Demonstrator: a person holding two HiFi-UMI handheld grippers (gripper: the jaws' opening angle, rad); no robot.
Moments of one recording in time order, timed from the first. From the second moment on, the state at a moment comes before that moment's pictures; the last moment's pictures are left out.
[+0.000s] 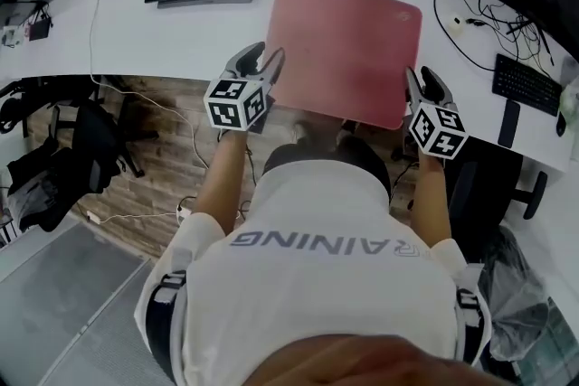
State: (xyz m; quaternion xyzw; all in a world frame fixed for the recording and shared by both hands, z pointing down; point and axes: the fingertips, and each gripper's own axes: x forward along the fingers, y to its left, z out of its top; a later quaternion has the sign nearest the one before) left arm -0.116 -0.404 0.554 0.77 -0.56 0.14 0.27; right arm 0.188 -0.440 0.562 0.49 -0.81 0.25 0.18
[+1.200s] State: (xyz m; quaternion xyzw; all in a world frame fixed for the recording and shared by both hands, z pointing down) left arm -0.146 -0.418 0.763 0.66 -0.55 0.35 0.38; right arm 0.206 -0.450 0.765 0.48 -0.71 0.34 0.39
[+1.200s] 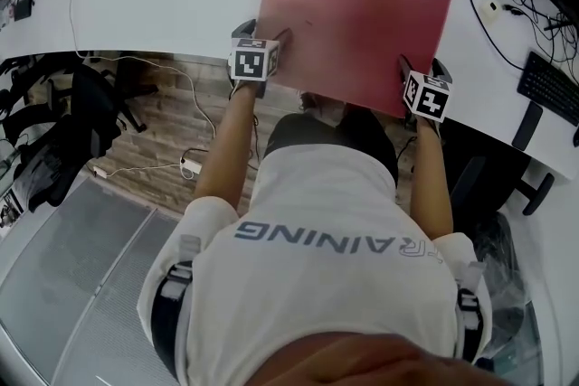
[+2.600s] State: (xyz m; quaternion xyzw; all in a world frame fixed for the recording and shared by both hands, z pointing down) left arm -0.105 -0.407 0.697 0.73 -0.52 0.32 0.32; right arm 0.159 -0.433 0.690 0.50 -0.75 0.30 0.32
